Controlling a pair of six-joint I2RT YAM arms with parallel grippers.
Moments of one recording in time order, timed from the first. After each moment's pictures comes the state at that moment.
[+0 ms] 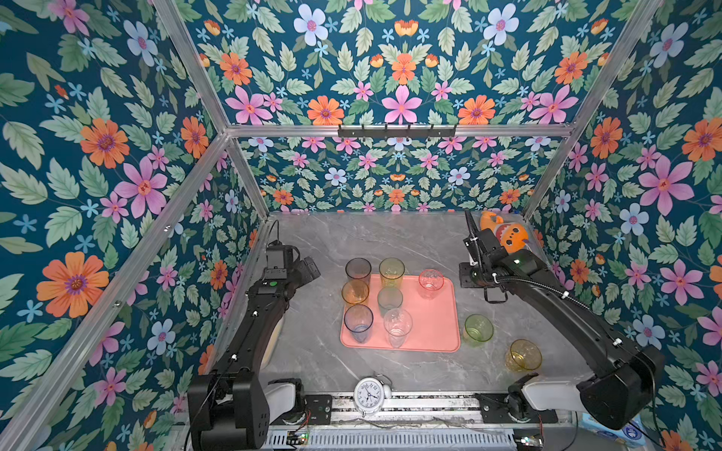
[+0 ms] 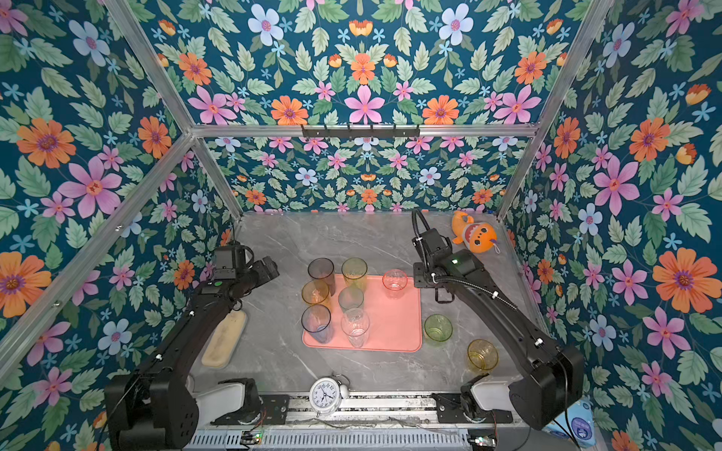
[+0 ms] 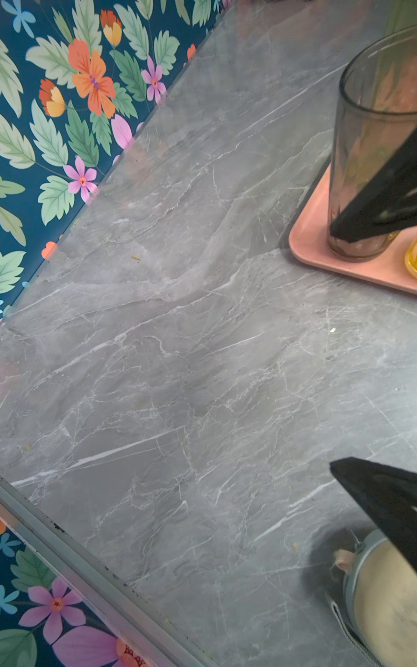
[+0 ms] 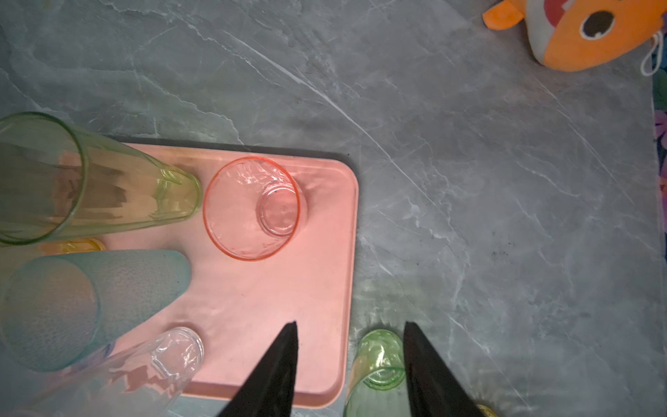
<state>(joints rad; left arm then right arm) -0.03 1.20 0.87 -0.43 -0.02 -0.46 0.46 1.30 1.27 -1.02 0.19 0.42</state>
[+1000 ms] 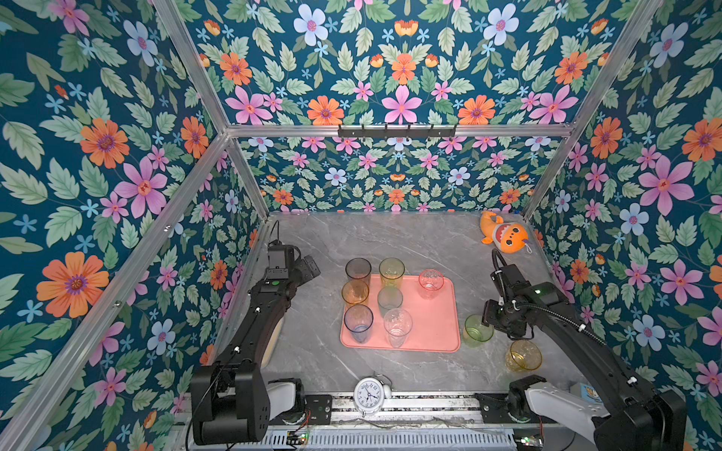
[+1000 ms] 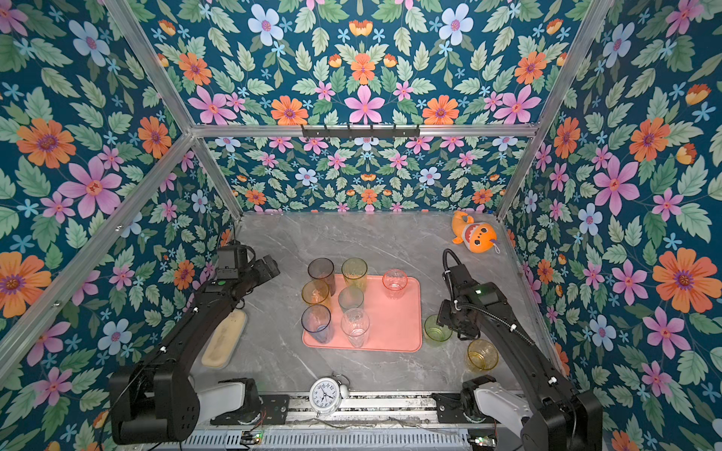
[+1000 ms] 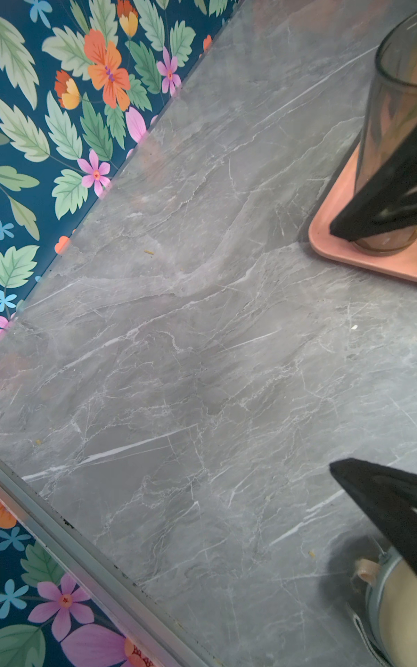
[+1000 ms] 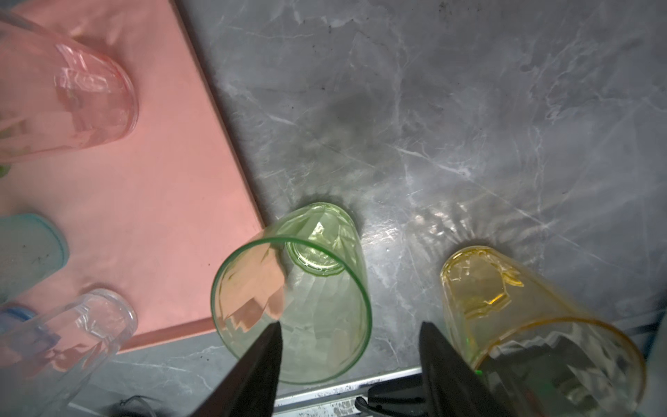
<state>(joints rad) -0.02 1.23 0.85 -0.36 -0.04 -0.47 0.26 1.07 0.89 -1.16 0.02 0.66</state>
